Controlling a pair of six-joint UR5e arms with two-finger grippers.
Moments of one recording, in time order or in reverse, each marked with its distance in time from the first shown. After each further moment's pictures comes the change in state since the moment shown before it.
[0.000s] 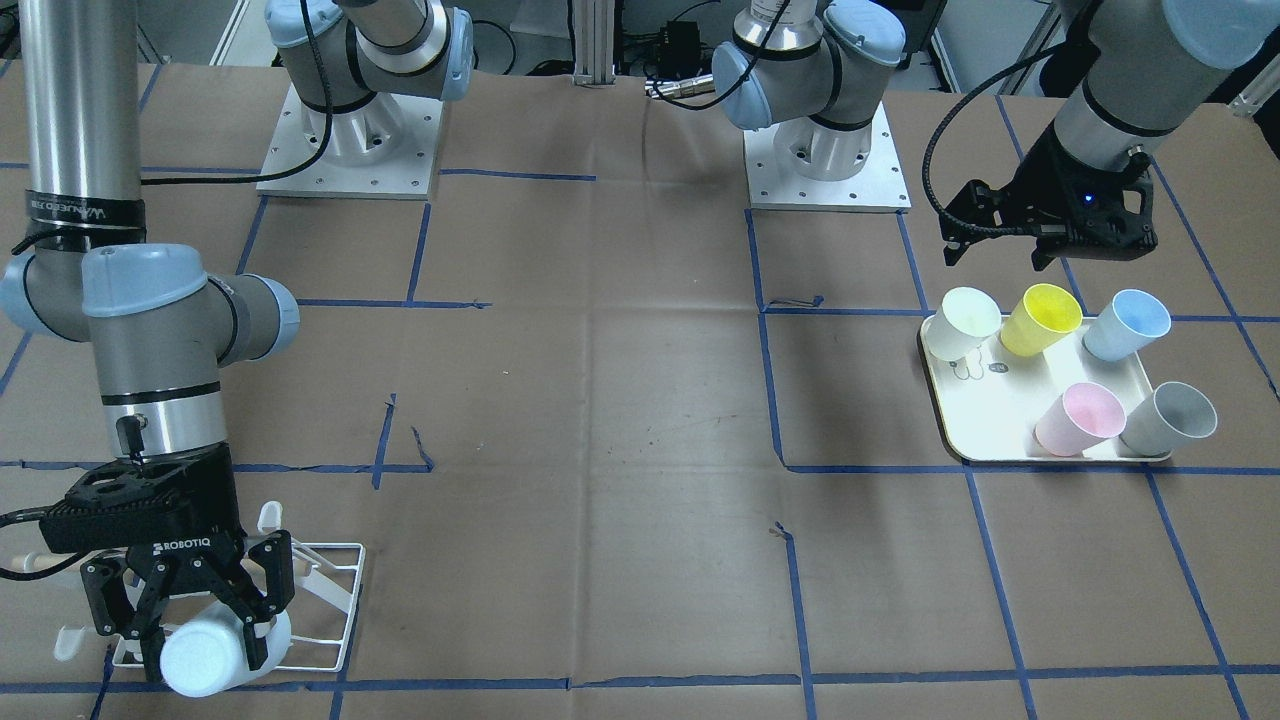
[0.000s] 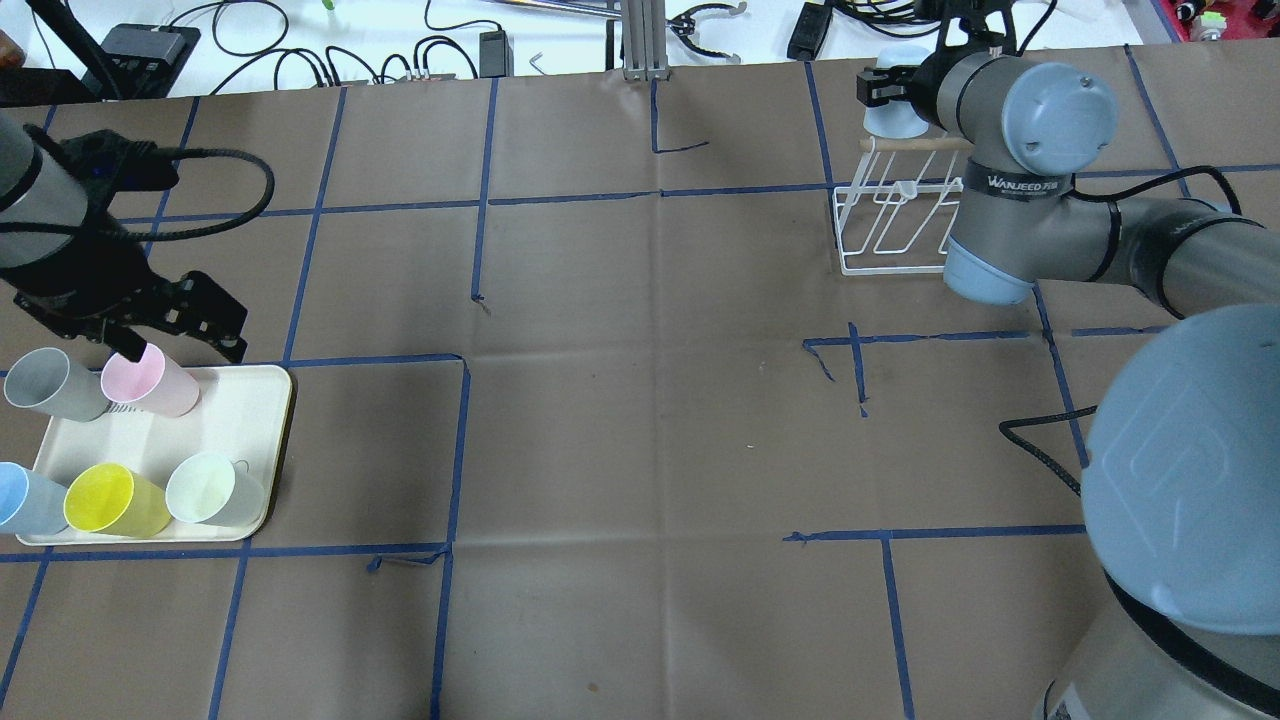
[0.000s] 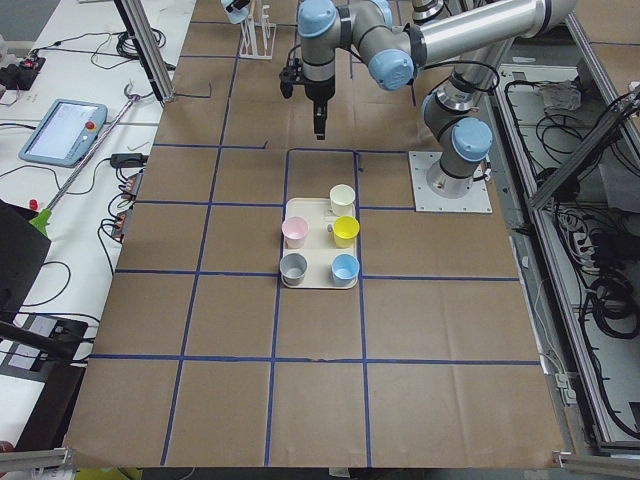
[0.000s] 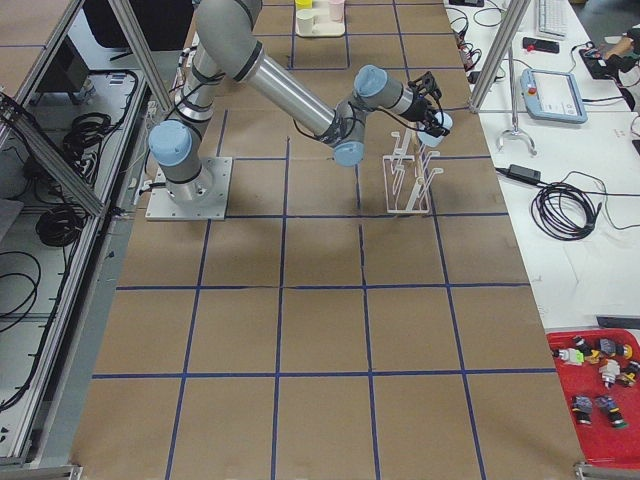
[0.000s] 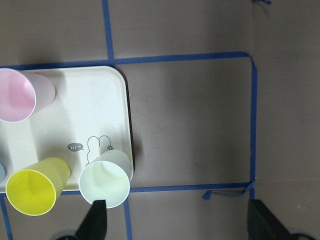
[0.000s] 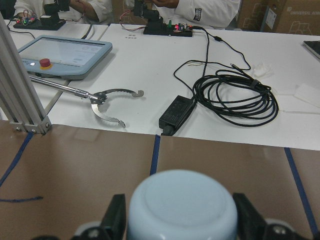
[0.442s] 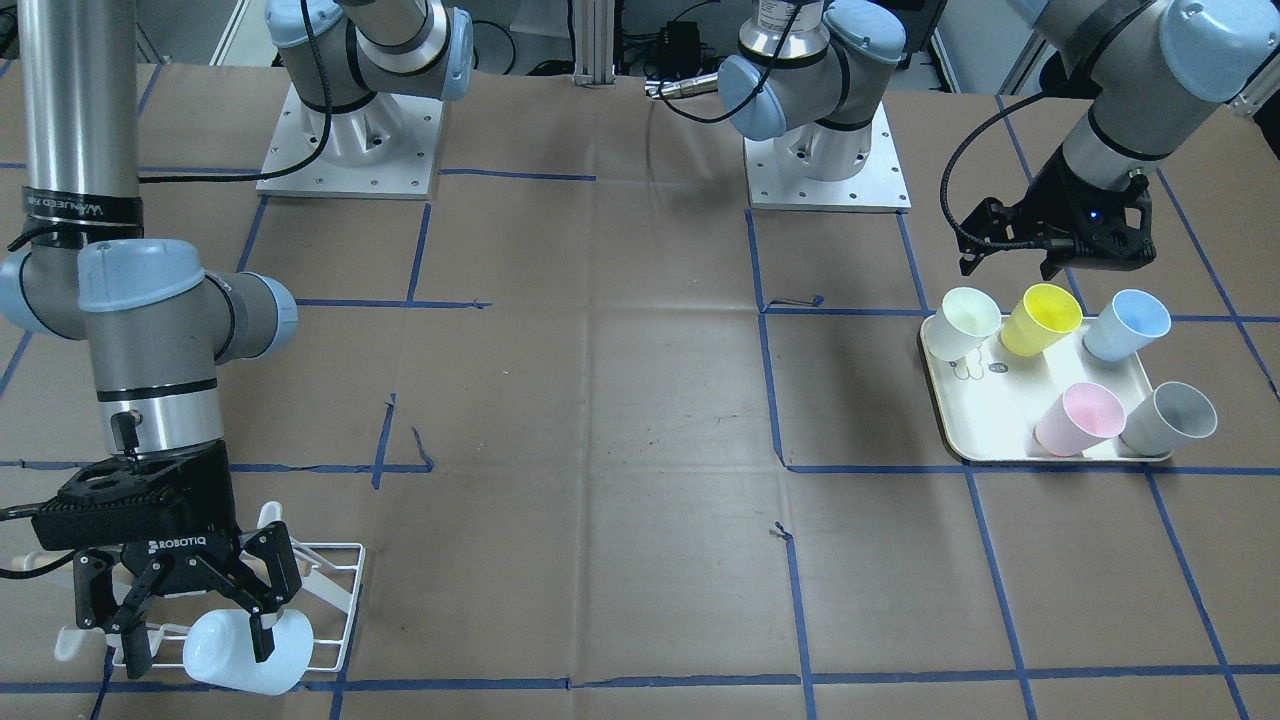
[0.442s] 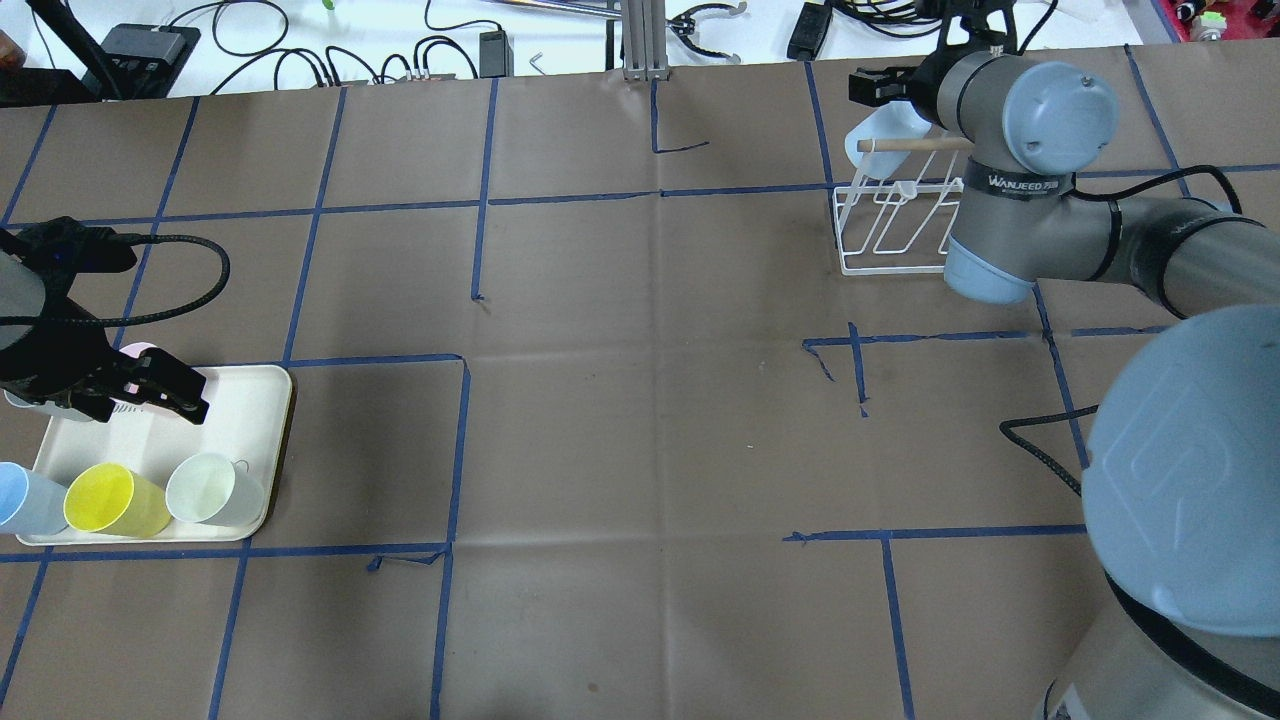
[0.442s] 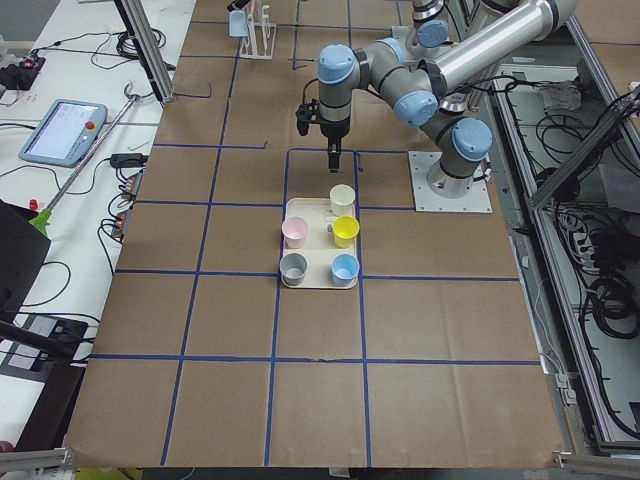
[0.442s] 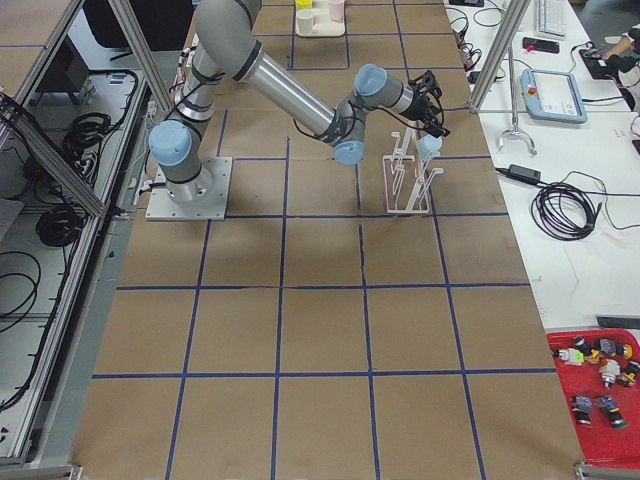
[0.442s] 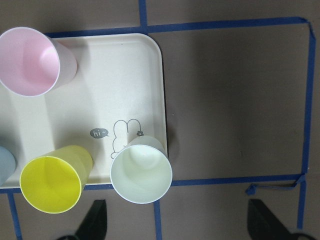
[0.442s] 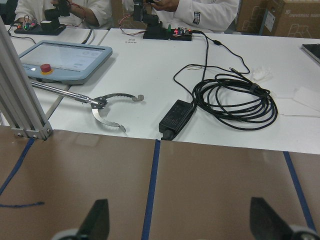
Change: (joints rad) left arm 0.104 0.011 -0.143 0.147 -0.001 0.103; right arm 0.000 -0.008 -0.006 0.001 0.001 0.005
